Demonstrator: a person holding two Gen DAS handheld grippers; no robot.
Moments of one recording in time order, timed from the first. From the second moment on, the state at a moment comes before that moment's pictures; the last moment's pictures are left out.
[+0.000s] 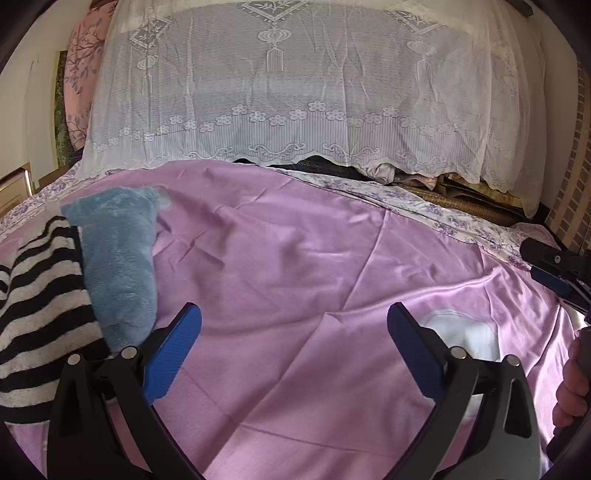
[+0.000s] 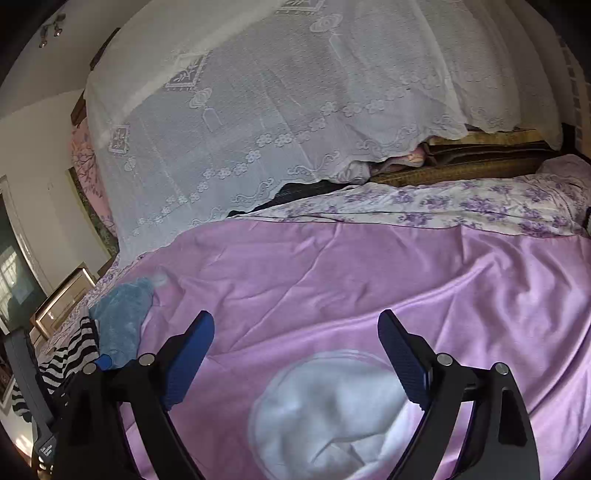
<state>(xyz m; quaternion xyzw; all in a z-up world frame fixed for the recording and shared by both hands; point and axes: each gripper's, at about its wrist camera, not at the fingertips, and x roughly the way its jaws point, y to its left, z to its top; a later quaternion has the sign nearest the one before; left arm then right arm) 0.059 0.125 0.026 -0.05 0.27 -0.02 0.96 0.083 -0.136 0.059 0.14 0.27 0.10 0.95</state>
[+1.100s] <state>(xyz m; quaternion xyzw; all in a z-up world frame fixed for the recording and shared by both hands) 0.030 -0.250 0.076 0.03 0.28 -0.38 0.88 -0.091 -0.393 0.074 0.09 0.24 -0.31 0.91</state>
